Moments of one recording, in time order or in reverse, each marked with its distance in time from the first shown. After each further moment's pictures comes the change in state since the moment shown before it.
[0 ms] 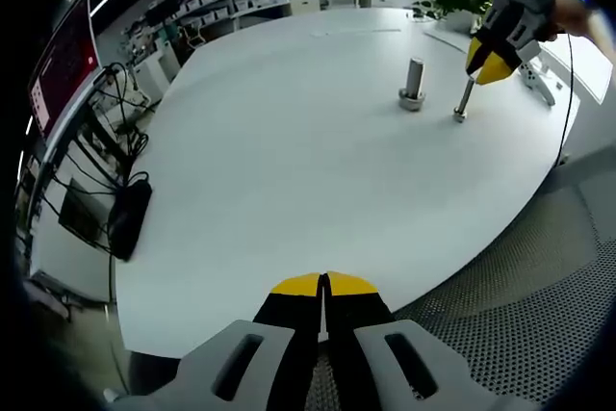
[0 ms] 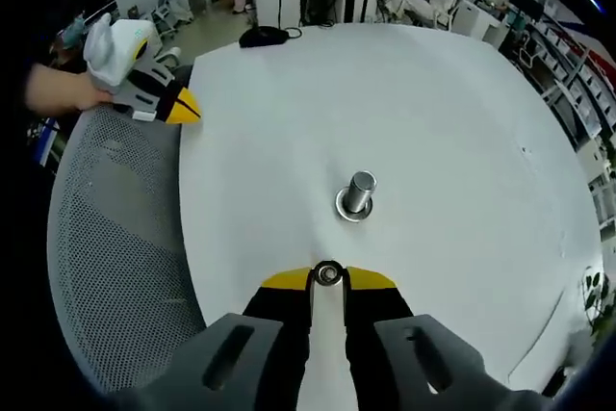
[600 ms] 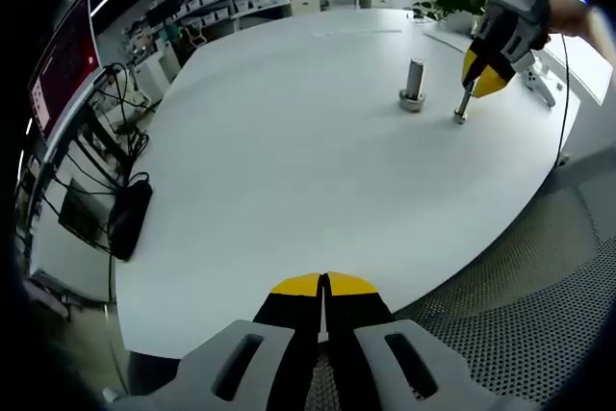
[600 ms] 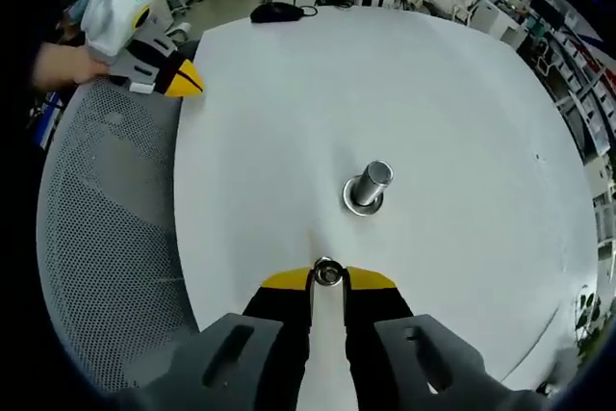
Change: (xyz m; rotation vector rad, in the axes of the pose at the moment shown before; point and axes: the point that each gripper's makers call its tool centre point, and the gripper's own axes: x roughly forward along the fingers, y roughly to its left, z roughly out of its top) left arm 0.000 0.000 0.000 -0.001 -0.004 0.001; right arm 0.019 0.000 -0.009 -0.076 0.077 0.016
